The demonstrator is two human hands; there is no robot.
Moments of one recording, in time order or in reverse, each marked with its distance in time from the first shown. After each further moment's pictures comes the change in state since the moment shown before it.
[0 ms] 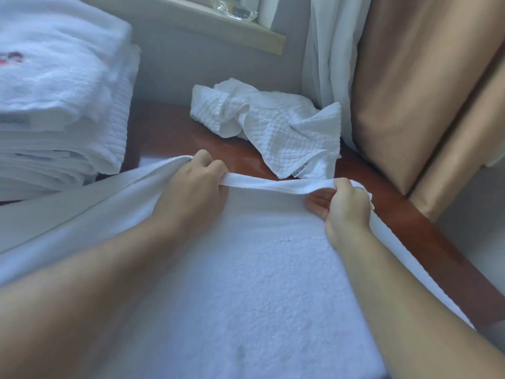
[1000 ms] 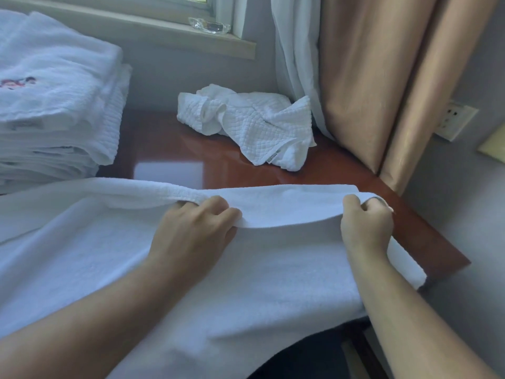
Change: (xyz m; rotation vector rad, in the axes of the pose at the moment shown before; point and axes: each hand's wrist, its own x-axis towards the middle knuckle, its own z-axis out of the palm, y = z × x) left_hand -0.099 0.082 -0.028 0.226 0.083 0.302; right_hand -0.054 -0.009 -0.114 -0.559 0.261 -0.393
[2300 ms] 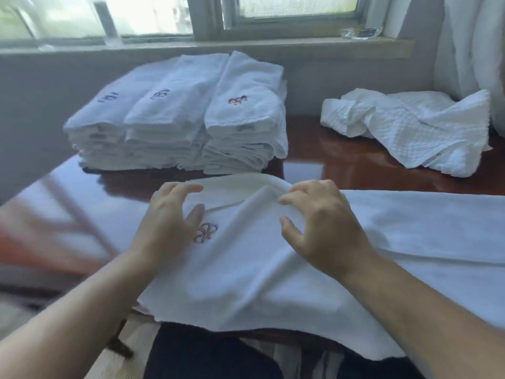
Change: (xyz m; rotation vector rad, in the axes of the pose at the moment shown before) left_hand -0.153 -0.168 -0.144 -0.053 -0.047 -0.789; right_hand -0.214 -0.137 0.090 -0.087 -0.767 -1.033
